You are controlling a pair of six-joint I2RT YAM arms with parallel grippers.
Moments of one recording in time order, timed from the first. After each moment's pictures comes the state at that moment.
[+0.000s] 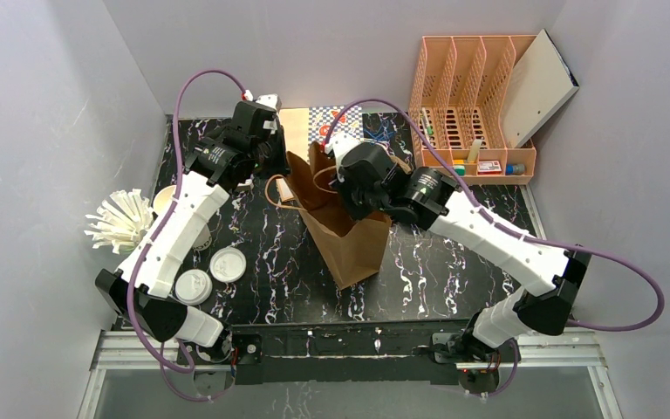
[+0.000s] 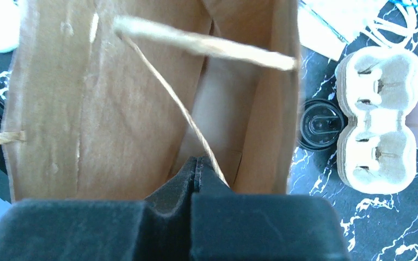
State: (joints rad) left arm -0.51 1.43 1.68 -1.00 -0.12 -0.43; right arm 1.02 1.48 1.62 -0.87 0.19 0.19
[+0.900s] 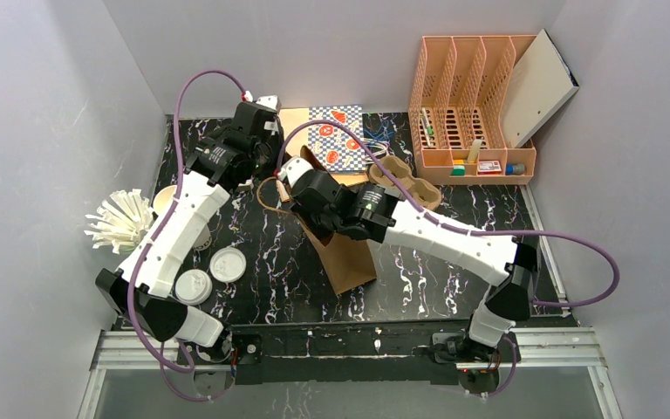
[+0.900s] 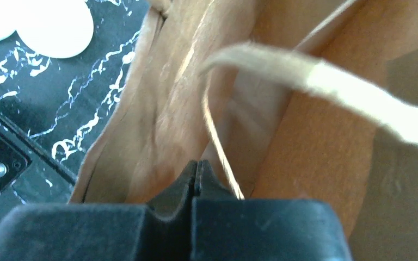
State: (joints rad) left arm -0.51 1.44 1.68 -1.01 -0.14 -0.43; right arm 1.18 1.69 1.74 -0.86 0.32 0.19
